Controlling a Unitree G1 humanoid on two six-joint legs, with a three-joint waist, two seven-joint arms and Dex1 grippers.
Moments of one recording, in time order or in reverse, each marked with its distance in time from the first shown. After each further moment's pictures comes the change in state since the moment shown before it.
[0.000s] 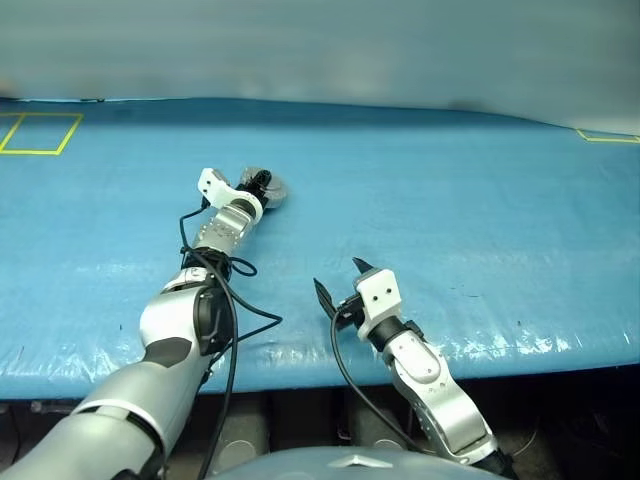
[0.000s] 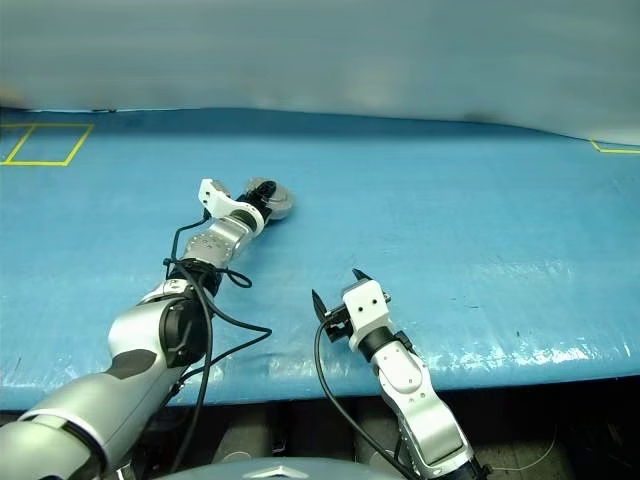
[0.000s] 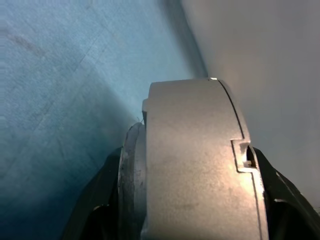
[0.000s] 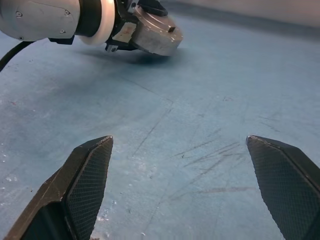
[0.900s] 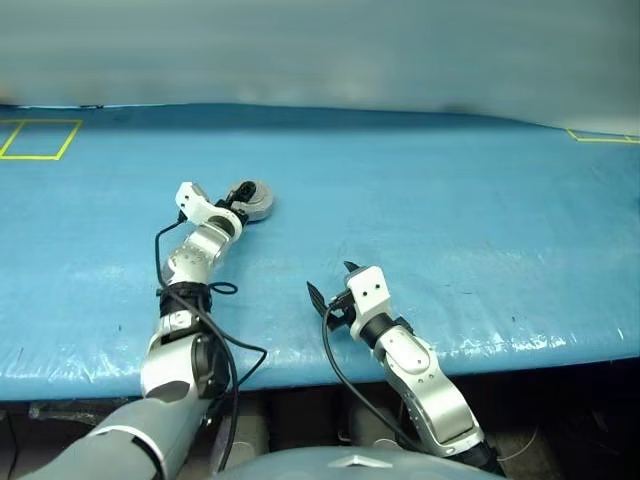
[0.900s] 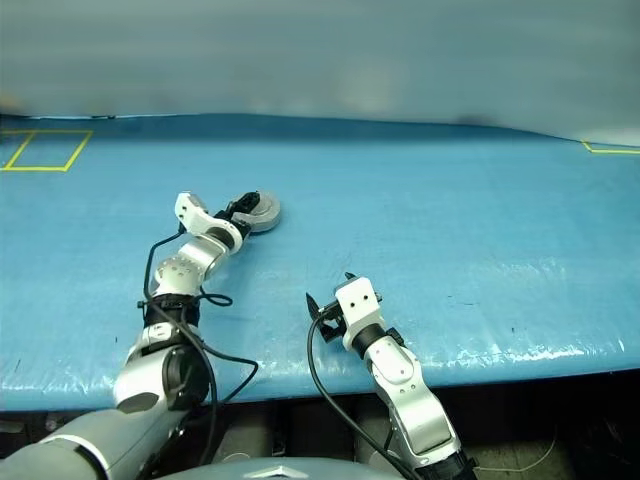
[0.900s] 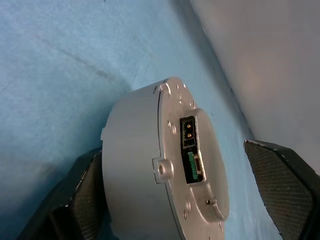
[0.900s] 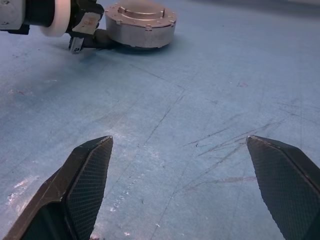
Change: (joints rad) left arm 0.384 -0.054 0.023 -0.747 0.031 0.414 0.147; right arm -0.041 0.077 -0.019 0.056 -0.028 0.070 0.087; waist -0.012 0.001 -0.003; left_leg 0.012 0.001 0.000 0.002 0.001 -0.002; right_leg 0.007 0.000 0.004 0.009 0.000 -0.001
